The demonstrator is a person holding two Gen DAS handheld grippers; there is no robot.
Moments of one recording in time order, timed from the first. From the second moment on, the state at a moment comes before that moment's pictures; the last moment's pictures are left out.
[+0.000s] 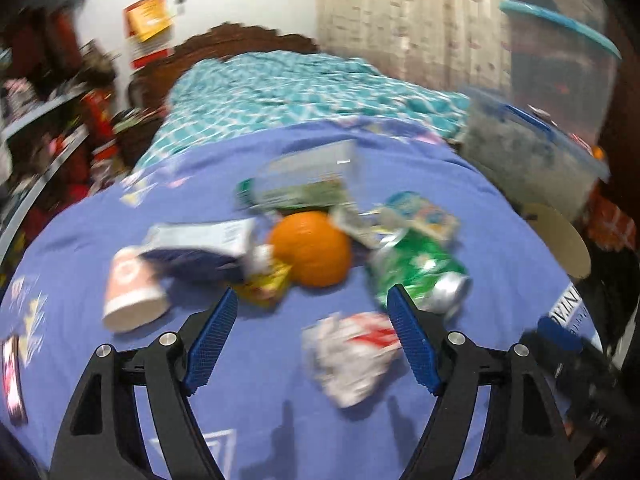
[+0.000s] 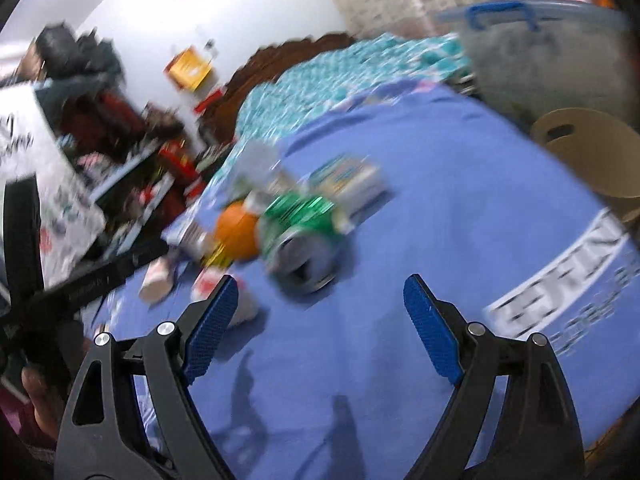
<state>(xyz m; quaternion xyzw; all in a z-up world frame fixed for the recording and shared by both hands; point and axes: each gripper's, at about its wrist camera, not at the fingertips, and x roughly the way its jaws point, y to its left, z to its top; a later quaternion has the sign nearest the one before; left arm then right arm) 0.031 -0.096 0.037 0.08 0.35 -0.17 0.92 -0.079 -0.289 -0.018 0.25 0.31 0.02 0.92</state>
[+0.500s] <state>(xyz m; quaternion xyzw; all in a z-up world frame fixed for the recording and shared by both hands) 0.046 -0.030 0.014 0.03 0.38 -0.14 0.91 -0.062 -0.232 -0.034 0.20 0.38 0.03 0.90</state>
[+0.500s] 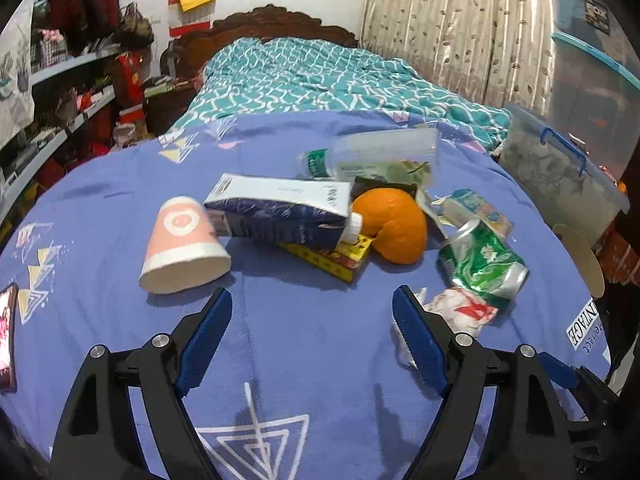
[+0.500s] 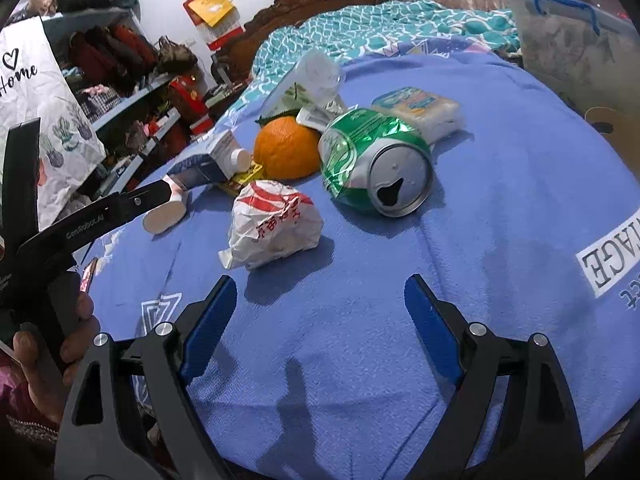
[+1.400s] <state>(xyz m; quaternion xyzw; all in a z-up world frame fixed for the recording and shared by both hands) 0.070 -0.011 -0.019 0.02 0.43 -0.11 0.90 -0.035 -0.216 -0.051 0.18 0.42 0.05 0.89</state>
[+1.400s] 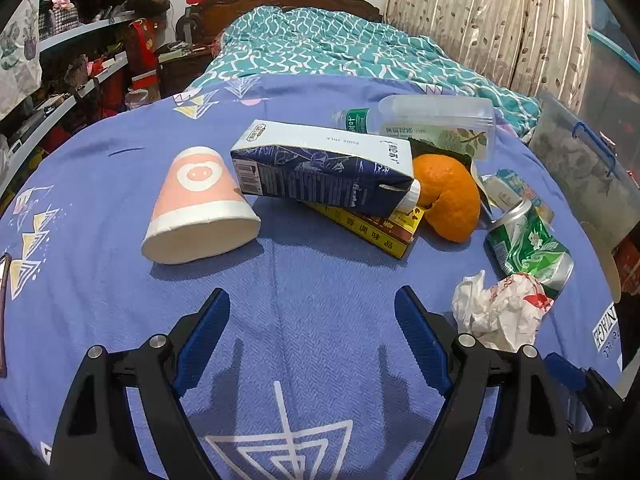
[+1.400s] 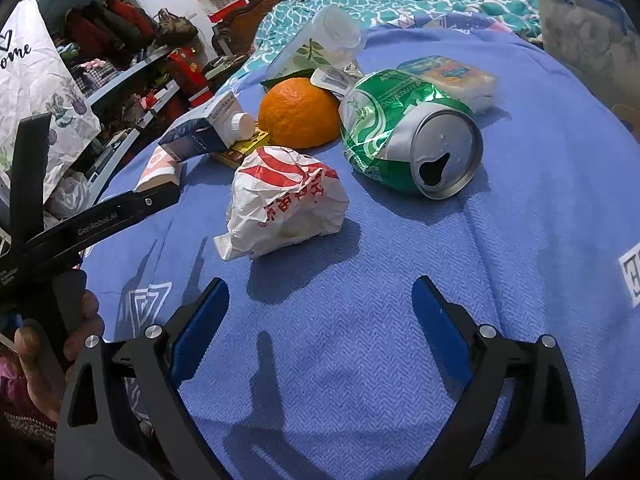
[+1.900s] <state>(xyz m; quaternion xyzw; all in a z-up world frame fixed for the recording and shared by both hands) 0.078 -0.005 -0.043 0.00 0.48 -0.10 0.87 -0.037 -0.216 -0.054 0.19 0.41 0.07 0.89</state>
